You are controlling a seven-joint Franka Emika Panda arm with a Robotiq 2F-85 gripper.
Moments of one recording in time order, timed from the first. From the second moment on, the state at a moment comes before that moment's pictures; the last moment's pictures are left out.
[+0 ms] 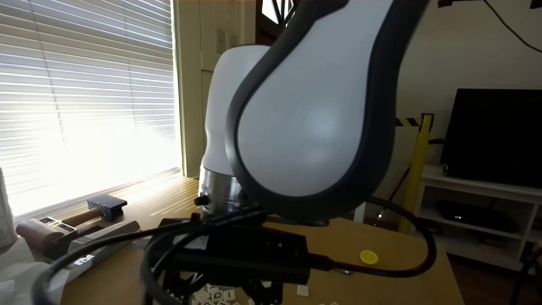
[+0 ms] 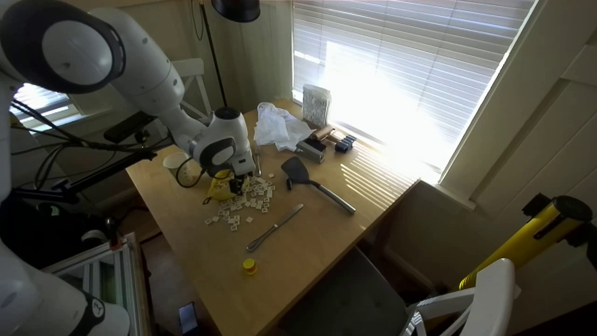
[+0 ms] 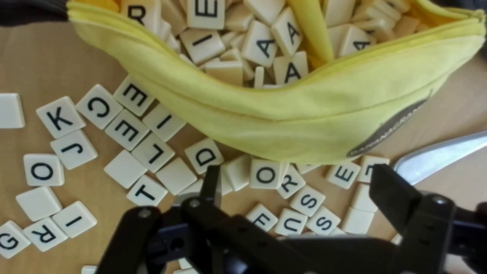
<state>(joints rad) 0.54 0.57 0.02 -2.20 0.23 2.89 1.18</state>
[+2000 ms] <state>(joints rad) 0.57 0.54 -0.02 -2.22 0.15 2.82 1.22</state>
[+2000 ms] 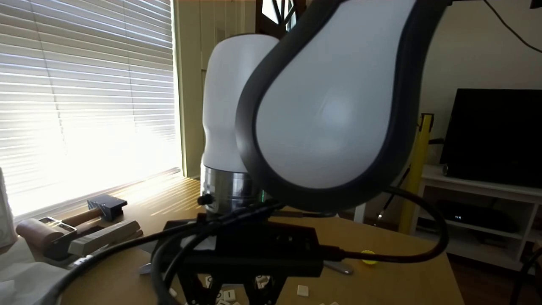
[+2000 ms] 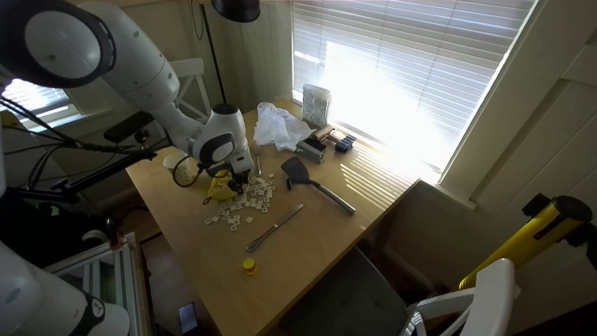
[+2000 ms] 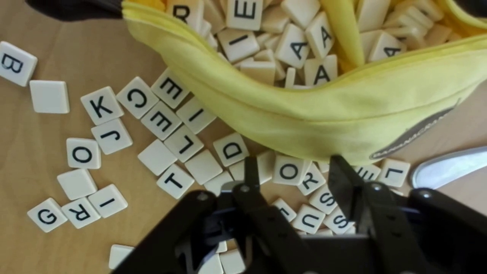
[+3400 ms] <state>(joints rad) 0.57 0.55 -0.02 -2.22 0.14 2.82 1.27</state>
